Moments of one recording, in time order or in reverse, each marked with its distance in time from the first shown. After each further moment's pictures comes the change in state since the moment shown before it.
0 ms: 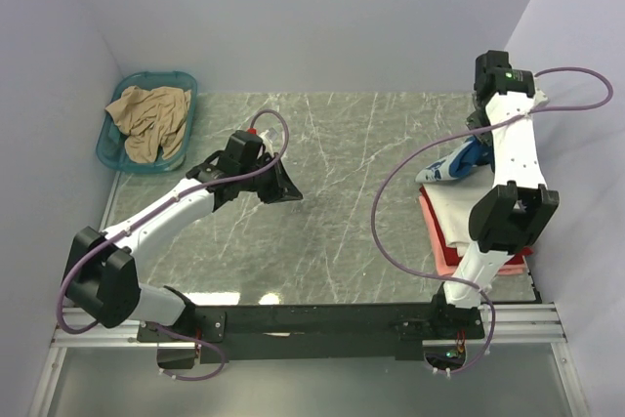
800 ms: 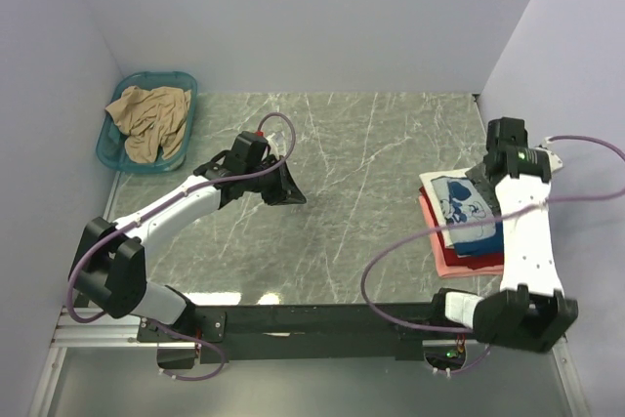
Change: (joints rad) left arm -0.004 0.060 0.003 0.017 0.044 0.019; right arm -0.056 -0.570 -0.661 0.106 -0.024 -0.039
